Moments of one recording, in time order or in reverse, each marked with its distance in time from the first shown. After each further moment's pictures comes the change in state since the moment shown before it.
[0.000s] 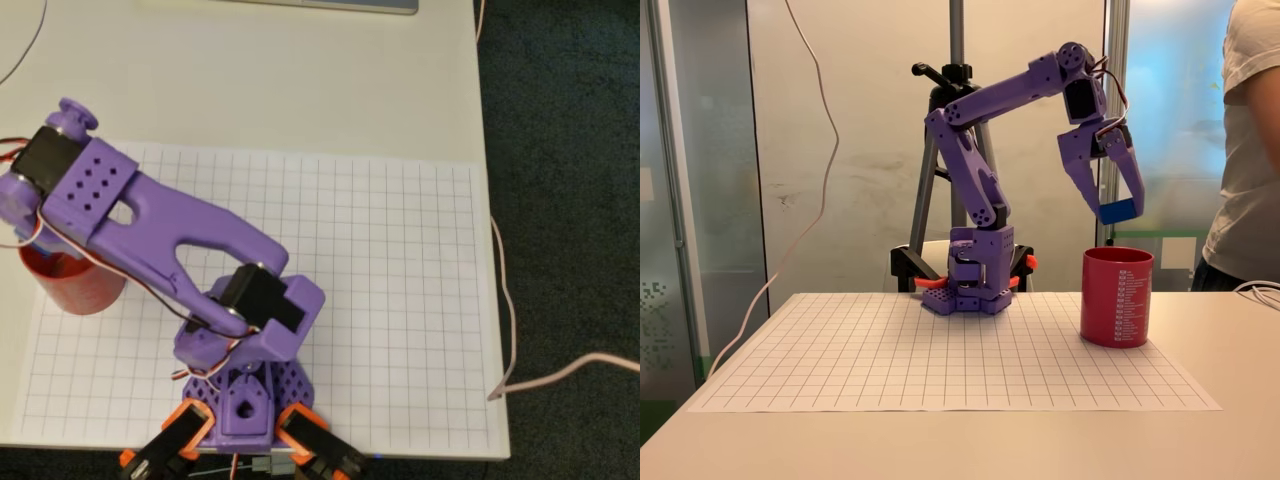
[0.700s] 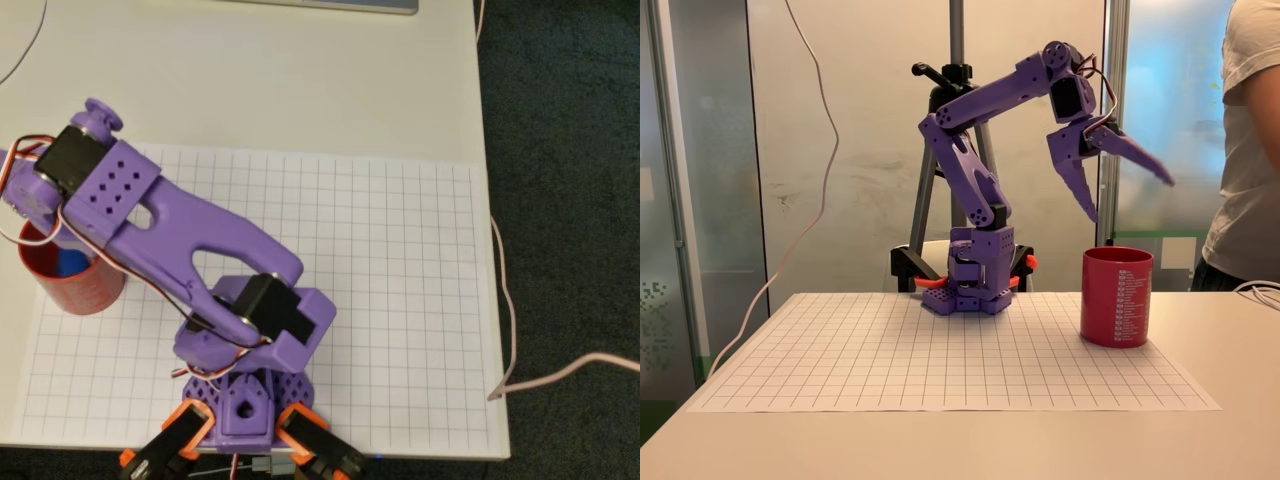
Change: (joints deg) arm 1.8 4.7 2.8 1.0 2.0
